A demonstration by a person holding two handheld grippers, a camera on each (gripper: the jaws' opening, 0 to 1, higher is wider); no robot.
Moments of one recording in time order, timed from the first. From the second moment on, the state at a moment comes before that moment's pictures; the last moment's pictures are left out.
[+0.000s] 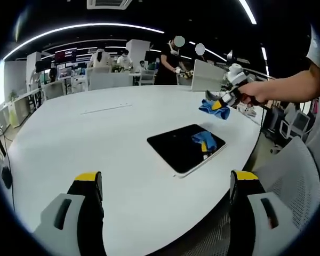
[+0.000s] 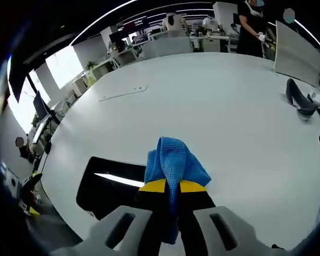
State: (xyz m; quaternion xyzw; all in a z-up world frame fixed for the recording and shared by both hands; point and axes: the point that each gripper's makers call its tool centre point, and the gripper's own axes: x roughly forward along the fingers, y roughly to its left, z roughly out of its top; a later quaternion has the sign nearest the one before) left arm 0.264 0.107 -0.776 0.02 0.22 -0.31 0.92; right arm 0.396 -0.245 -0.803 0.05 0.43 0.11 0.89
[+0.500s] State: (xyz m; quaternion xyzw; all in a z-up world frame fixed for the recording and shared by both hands) left arm 0.263 0.108 -0.779 0.02 0.23 -0.31 0.92; right arm 0.366 -0.265 -0.856 0.06 0.47 0.08 0.88
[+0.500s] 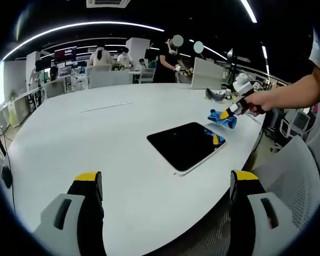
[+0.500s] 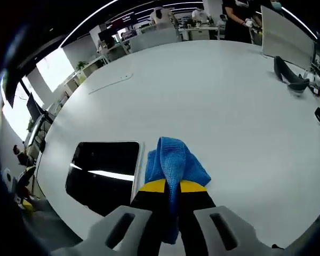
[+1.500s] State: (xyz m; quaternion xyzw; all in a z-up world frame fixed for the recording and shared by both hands) left arm 0.264 0.113 -0.774 -0.01 0.23 -0.30 0.93; right arm 0.373 -0.263 -0.803 -0.04 0.37 0.24 0.90
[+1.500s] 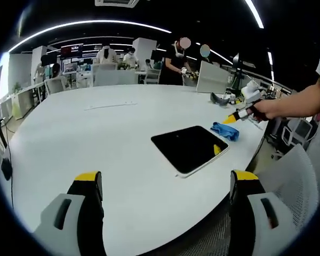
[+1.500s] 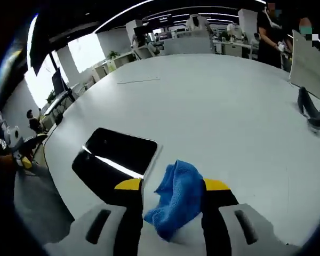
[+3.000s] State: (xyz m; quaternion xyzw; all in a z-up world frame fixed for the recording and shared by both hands) left arm 0.267 0.120 -0.776 0.02 0.24 -0.28 0.93; right arm 0.301 -0.298 -0.789 0.02 0.28 0.27 0.92
